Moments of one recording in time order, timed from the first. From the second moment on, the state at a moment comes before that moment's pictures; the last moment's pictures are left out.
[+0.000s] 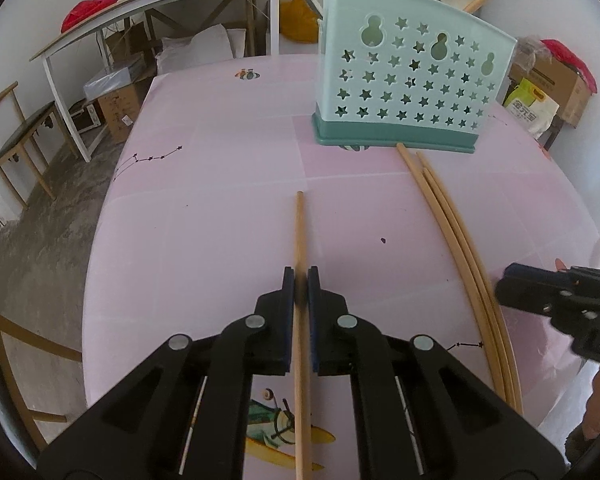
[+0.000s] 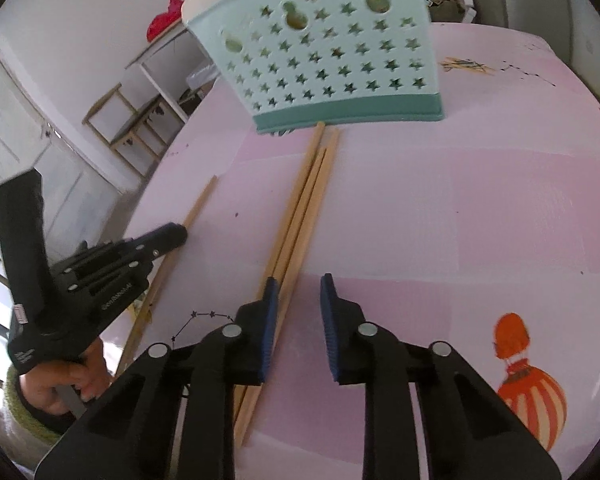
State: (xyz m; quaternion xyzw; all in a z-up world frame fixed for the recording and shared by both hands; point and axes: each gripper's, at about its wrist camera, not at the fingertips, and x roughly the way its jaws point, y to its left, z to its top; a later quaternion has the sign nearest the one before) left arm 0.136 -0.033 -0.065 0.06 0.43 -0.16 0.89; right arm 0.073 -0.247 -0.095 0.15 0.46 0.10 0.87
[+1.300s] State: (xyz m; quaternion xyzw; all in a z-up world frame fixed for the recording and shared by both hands) left arm 0.144 -0.035 -0.061 0.07 0.47 -0.19 0.86; right arm 0.090 -0.282 -0.091 0.08 0.49 0.04 0.87
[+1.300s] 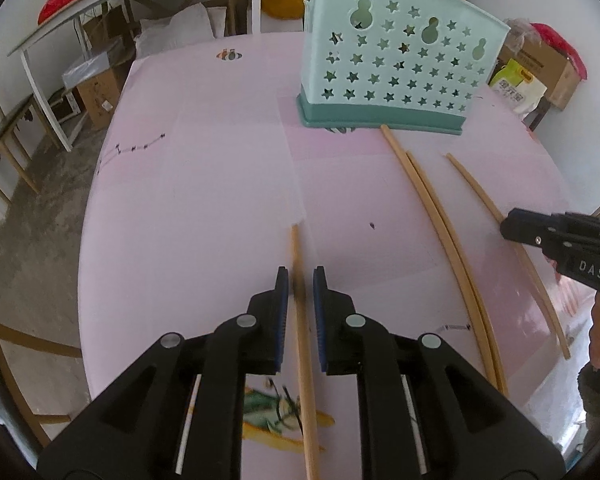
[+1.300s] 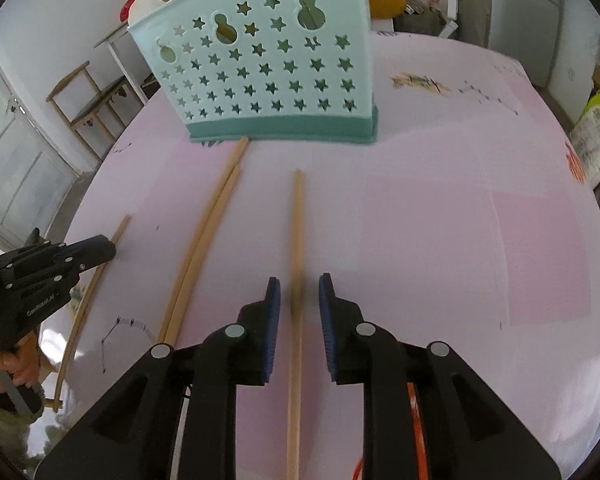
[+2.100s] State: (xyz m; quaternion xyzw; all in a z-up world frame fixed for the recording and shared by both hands) left arm 0.142 -0.006 0.005 -0.01 0.38 -0.20 0.90; right arm 0.094 -0.311 -0.032 0.15 0.39 0.06 0.91
